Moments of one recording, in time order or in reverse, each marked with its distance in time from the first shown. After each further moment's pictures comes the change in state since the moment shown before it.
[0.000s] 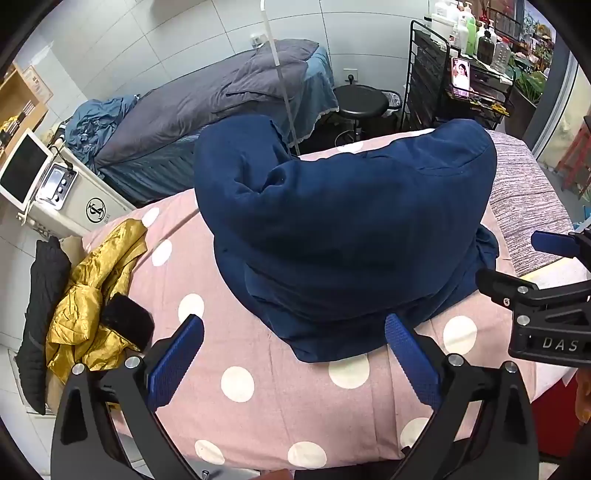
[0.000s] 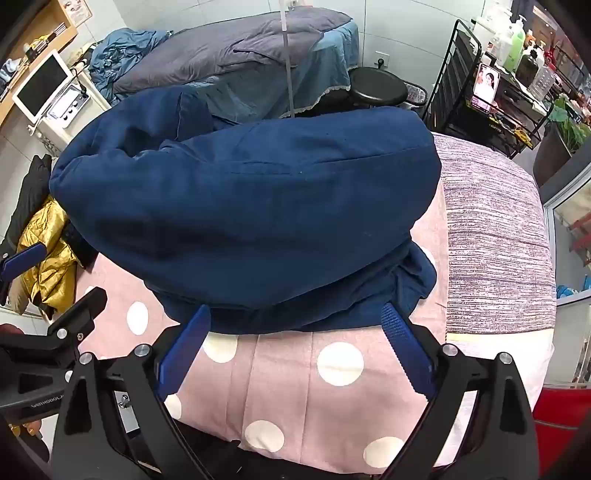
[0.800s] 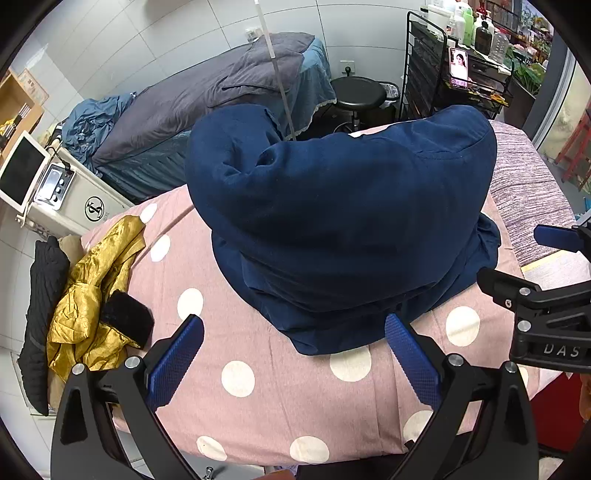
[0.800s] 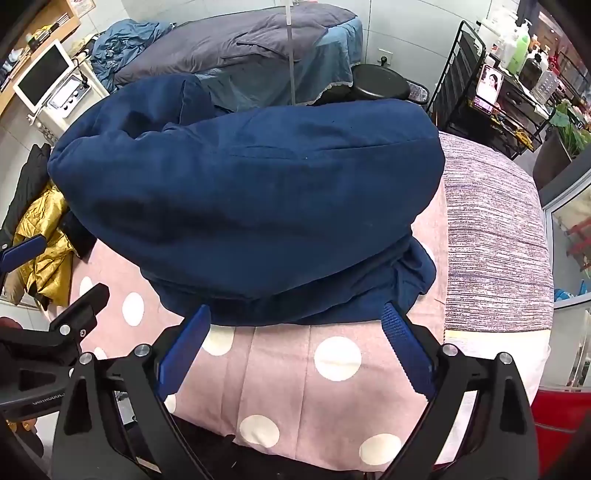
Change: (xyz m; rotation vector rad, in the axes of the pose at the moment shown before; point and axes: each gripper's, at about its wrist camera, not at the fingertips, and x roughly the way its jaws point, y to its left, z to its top) left arm 0.006 -0.002 -0.005 0.014 0.022 0.012; right arm 0.004 0.005 -0.008 -0.026 0.014 -0.013
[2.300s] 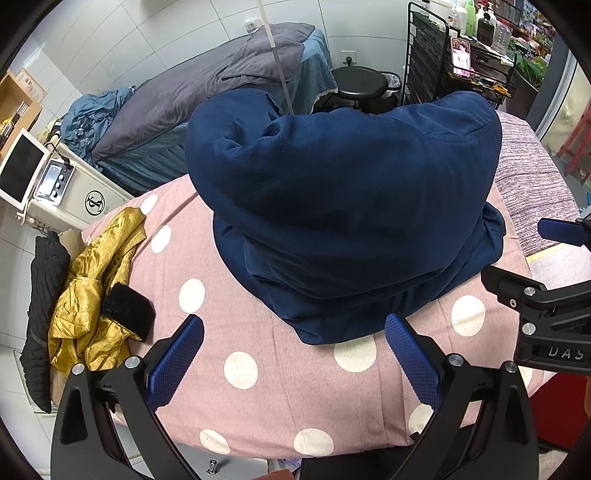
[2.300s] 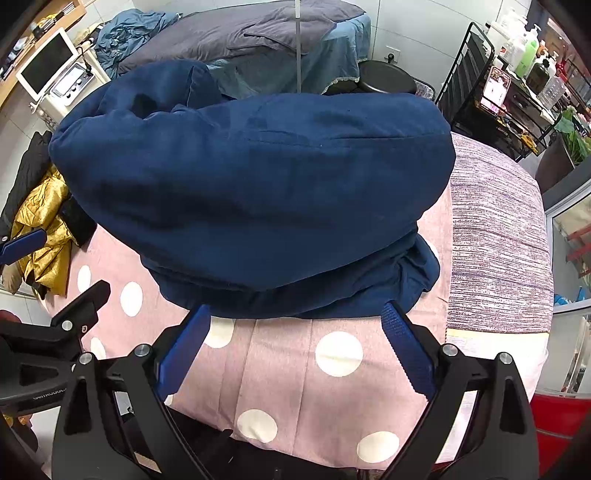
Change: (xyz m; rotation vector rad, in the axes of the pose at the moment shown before) left arm 0.007 0.005 -0.010 0.005 0.033 0.006; right arm 0.004 0.008 -0.001 -0.029 0.025 -0.002
